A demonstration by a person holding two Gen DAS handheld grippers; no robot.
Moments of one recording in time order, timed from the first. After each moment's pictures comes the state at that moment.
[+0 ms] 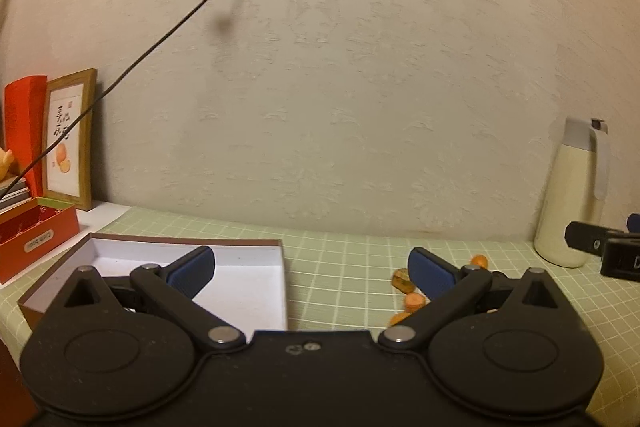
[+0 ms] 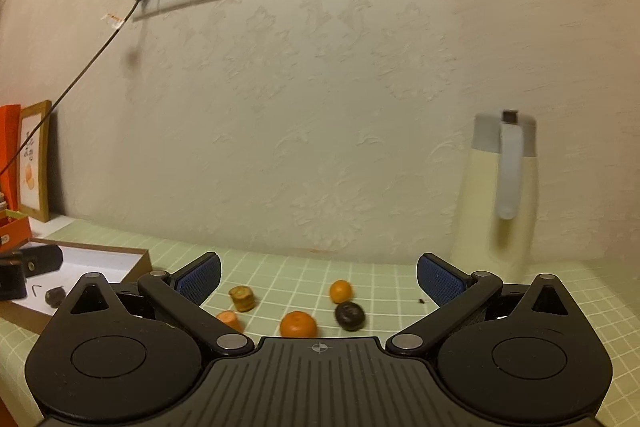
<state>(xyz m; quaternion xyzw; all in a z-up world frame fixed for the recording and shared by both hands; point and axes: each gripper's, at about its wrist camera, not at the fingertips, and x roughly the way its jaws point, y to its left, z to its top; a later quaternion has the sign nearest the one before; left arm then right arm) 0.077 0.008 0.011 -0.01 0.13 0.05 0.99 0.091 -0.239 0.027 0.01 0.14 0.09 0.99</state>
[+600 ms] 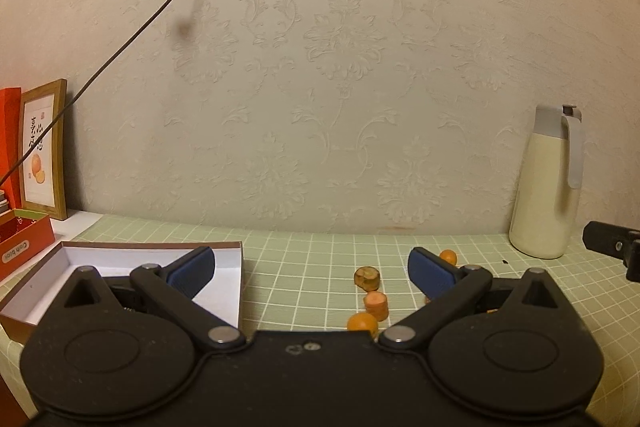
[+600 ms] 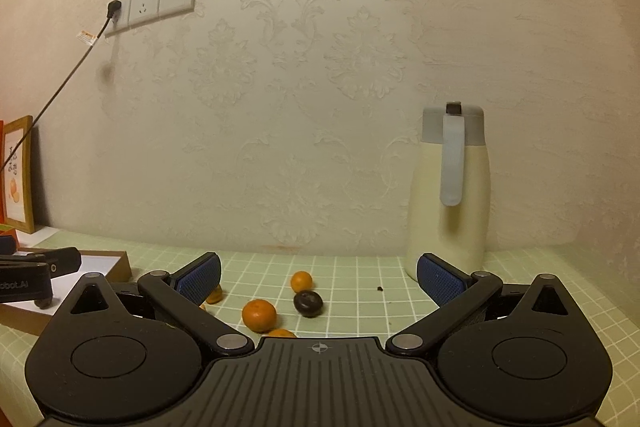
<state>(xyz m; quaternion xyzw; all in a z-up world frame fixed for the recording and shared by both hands) 0.082 -0.022 0.010 0.01 0.14 0.02 0.99 0.064 -0.278 0.030 0.03 0.14 0.06 0.99</state>
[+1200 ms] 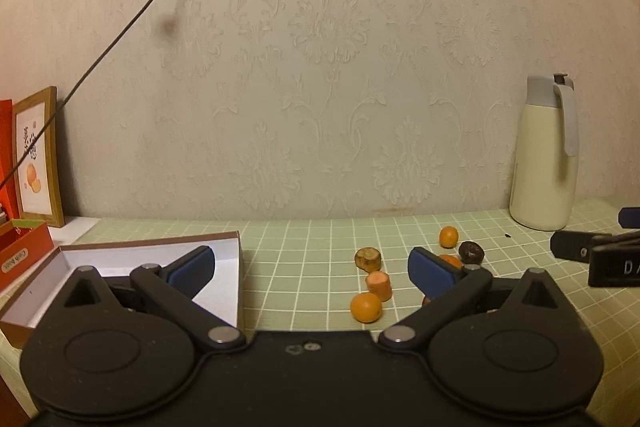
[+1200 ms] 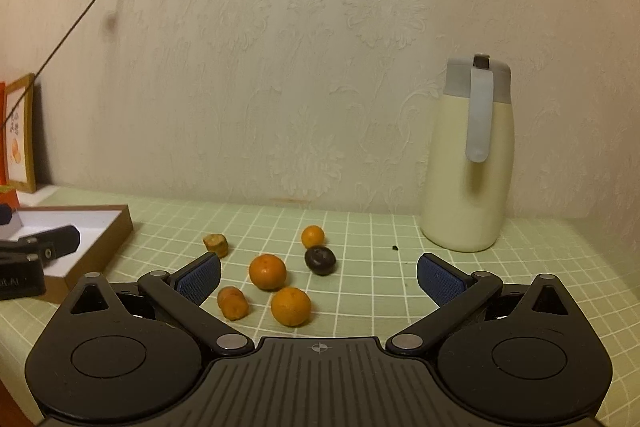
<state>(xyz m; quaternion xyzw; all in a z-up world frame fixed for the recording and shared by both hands) 0.083 -0.029 -0.006 0.04 0.15 0.01 0.99 0.086 -0.262 0.008 0.01 0.20 0.07 0.98</state>
